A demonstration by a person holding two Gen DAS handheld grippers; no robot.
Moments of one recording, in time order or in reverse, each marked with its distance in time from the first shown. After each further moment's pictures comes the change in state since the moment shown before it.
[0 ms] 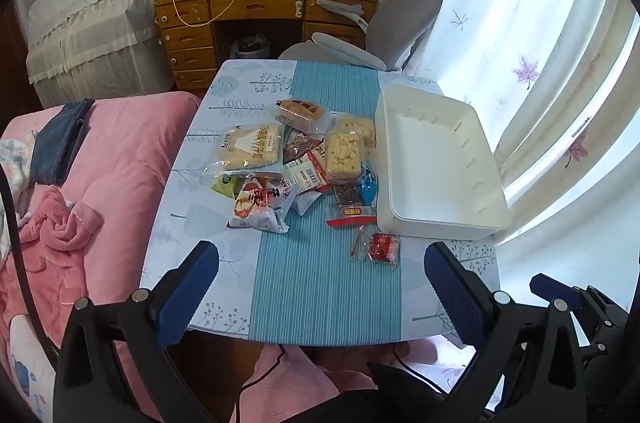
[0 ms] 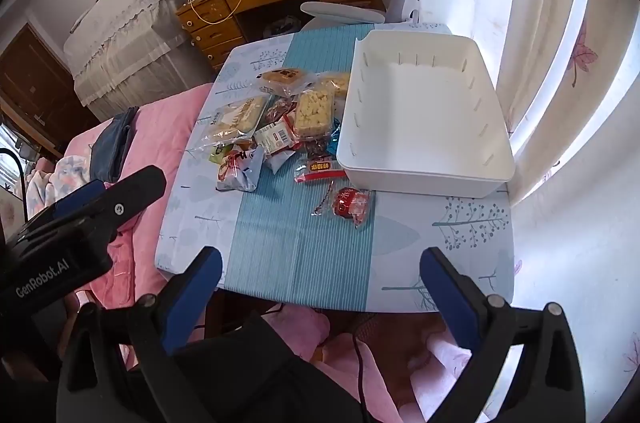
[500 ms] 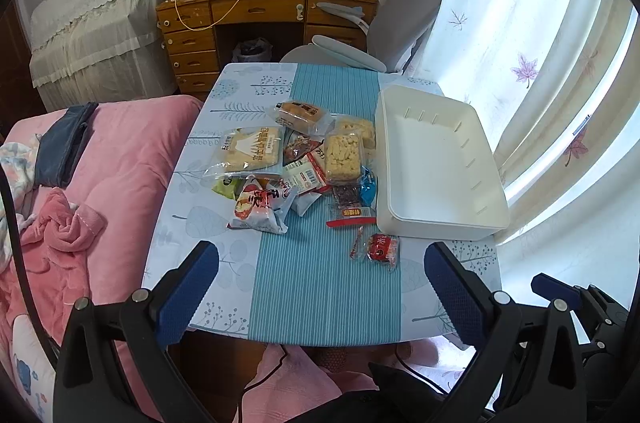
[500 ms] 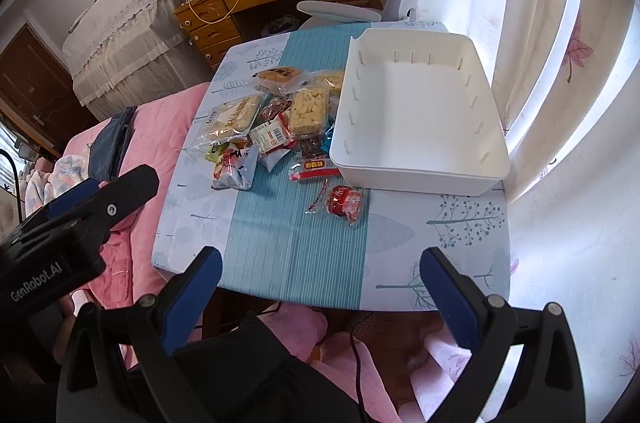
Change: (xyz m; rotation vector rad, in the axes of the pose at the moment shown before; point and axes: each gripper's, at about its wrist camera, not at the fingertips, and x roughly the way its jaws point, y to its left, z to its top) left arm 0.004 -0.001 -0.001 0.011 -0.006 0.015; right arm 0.000 -0.005 -0.002 0.000 0.002 -0.003
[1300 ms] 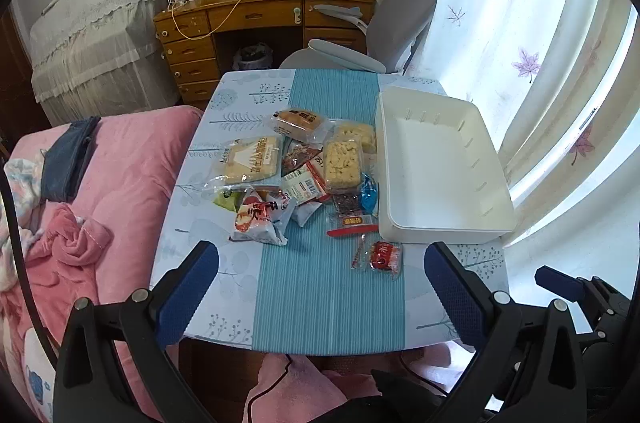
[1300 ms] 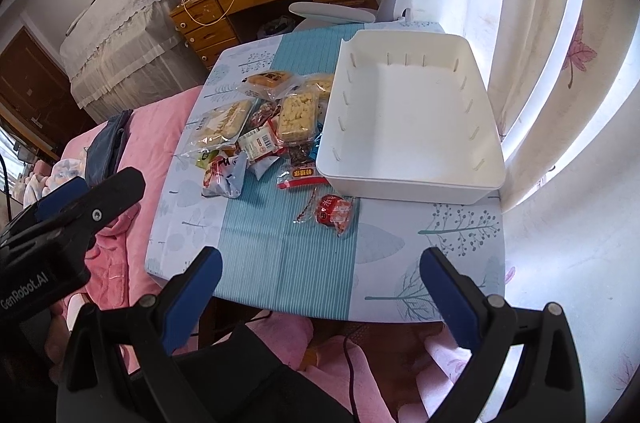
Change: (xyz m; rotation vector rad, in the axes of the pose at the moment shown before) left arm 0.000 -0.016 0.015 0.046 -0.005 0.042; right arm 0.009 -0.019 0.015 0.014 0.008 0.000
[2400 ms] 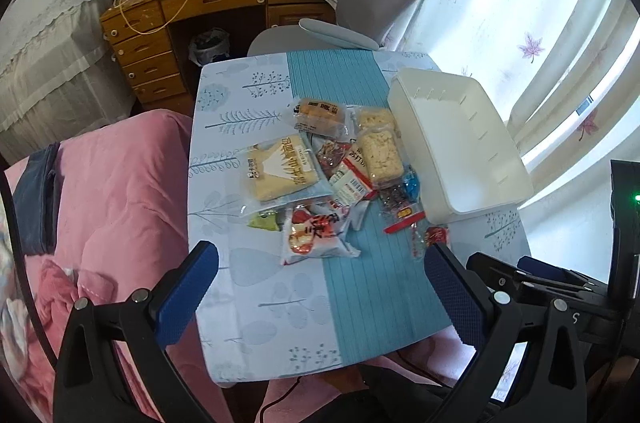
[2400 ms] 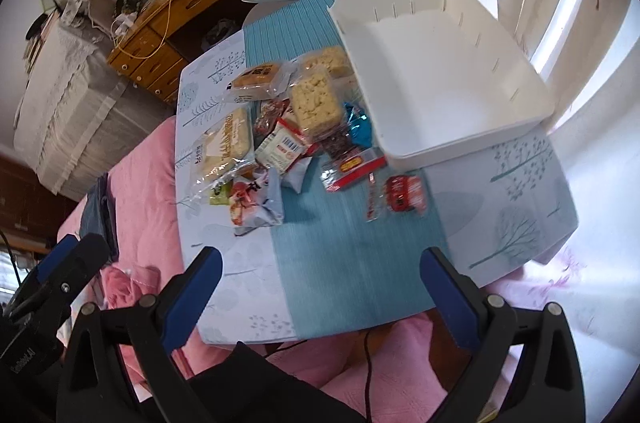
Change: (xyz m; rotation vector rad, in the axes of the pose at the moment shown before) left arm 0.056 0.140 0.060 0.166 0.120 -0.192; right arm 0.072 0.089 0.025 0.381 0.058 -0.053
